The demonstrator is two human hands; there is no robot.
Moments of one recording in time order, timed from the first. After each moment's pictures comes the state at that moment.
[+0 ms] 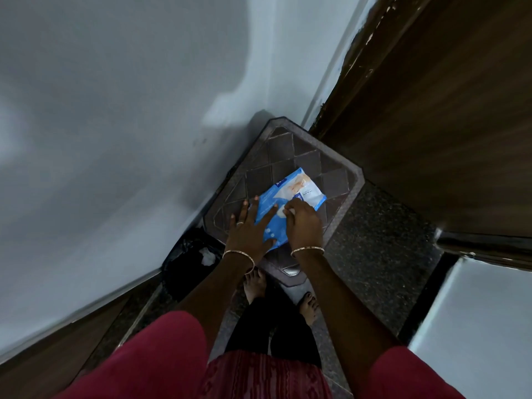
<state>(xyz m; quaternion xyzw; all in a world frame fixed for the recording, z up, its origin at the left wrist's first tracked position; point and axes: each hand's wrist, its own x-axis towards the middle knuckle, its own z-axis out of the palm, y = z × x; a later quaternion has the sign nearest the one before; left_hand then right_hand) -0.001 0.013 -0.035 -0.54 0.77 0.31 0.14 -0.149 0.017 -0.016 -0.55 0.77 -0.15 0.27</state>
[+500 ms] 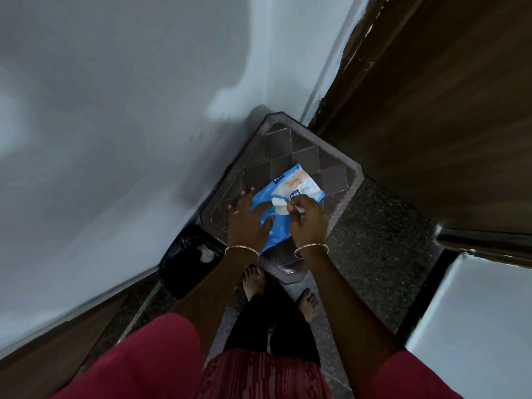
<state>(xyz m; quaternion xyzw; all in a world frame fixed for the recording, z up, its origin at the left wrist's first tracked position) -0.015 0.005 -0.025 -0.62 0.69 0.36 -0.05 -0.159 0.021 -0.017 -0.48 0.77 -0.29 0.30</state>
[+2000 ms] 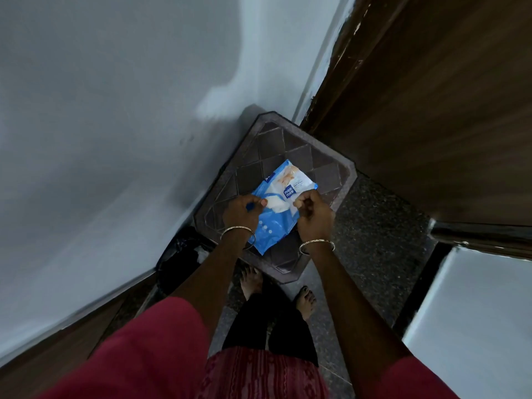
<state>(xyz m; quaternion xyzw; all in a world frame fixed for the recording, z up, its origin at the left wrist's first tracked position) -0.026 -0.025 -0.032 -0.71 0.43 0.53 -0.17 -0.181 0.019 -0.015 -0.45 0.79 -0.33 0.26</state>
